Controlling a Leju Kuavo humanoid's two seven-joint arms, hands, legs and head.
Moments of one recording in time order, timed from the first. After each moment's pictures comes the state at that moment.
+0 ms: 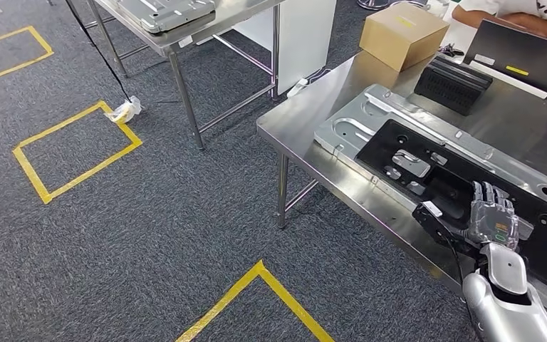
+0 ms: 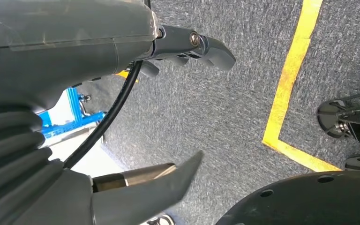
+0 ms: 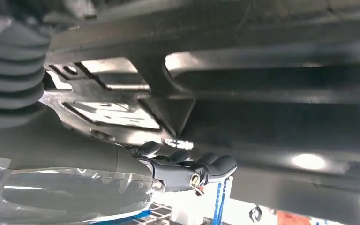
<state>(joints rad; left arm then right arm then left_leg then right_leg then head) 0.03 0.02 -0.15 -0.12 -0.17 -0.17 0.10 -0.39 -0.33 0.24 -1.01 1.17 -0.29 0.16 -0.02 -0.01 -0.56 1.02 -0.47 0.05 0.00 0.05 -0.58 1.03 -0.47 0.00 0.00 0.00</state>
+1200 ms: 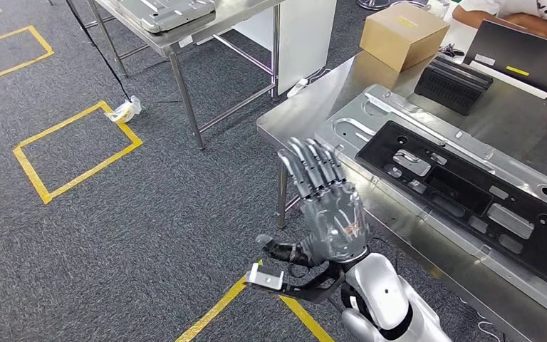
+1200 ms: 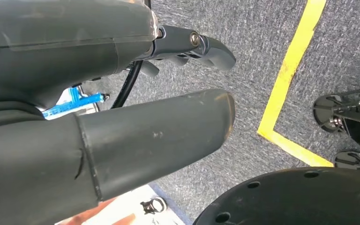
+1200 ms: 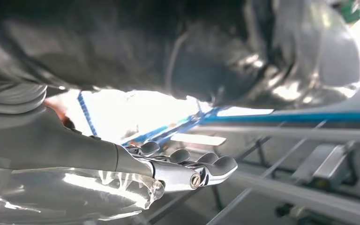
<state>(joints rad) 0.03 0.01 -0.12 -0.12 -0.12 -0.16 0.13 -0.41 -0.07 0.84 -1.64 1.33 -0.40 0.04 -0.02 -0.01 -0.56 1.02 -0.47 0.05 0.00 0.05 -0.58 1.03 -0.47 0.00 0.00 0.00</state>
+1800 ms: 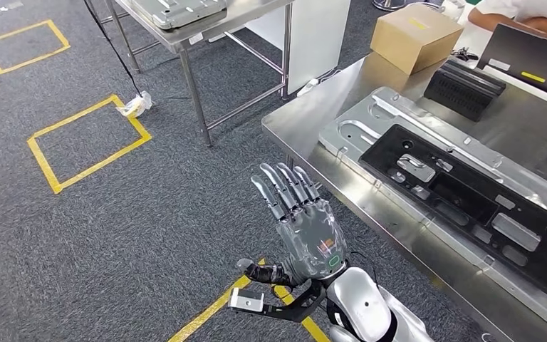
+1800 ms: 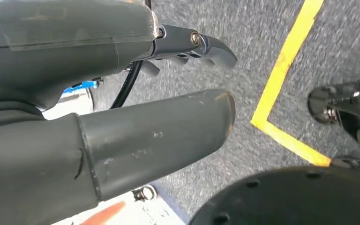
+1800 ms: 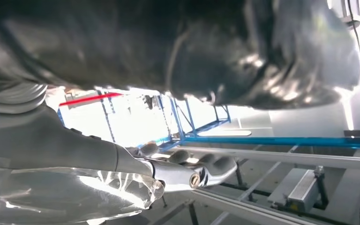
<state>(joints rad) 0.04 0.01 -0.12 -0.12 -0.11 -0.16 0.12 -0.41 -0.07 0.95 -1.60 1.35 -0.40 0.07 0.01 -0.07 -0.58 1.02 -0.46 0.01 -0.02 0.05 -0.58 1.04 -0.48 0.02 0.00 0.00</state>
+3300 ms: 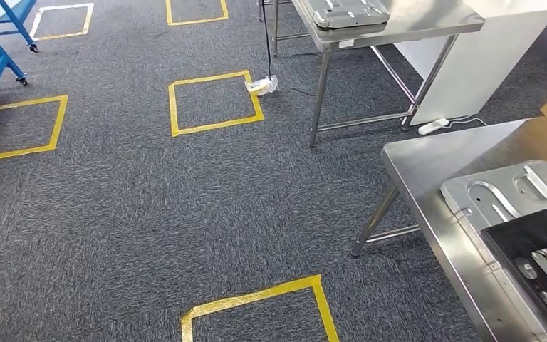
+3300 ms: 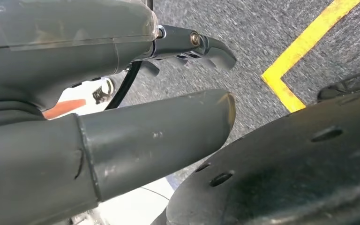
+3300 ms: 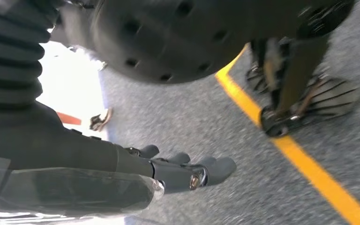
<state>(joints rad) 0.05 -0.04 -0.20 -0.12 -0.15 -0.07 0.14 0.03 0.15 0.12 -0.19 -0.49 -0.27 0.03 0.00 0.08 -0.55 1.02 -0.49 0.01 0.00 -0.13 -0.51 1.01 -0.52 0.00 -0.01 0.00</state>
